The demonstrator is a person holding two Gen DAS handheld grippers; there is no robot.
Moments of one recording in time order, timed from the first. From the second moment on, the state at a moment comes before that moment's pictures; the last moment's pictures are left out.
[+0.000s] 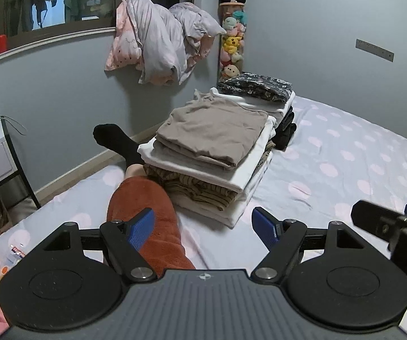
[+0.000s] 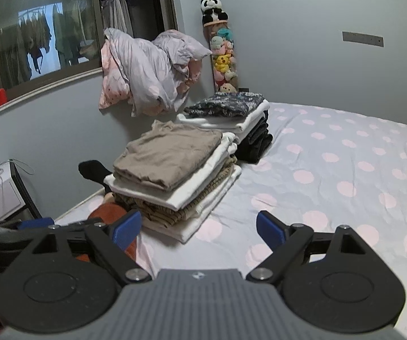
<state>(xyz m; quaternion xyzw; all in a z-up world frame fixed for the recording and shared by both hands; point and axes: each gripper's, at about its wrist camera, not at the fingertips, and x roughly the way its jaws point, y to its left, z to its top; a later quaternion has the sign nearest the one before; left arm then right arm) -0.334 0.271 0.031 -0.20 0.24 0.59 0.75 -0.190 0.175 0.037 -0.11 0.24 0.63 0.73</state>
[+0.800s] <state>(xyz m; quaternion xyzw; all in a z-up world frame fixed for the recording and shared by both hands) -0.326 0.268 0.034 -0.19 0.25 0.58 0.75 -0.190 0.177 0.029 -0.12 0.25 0.62 0.73</state>
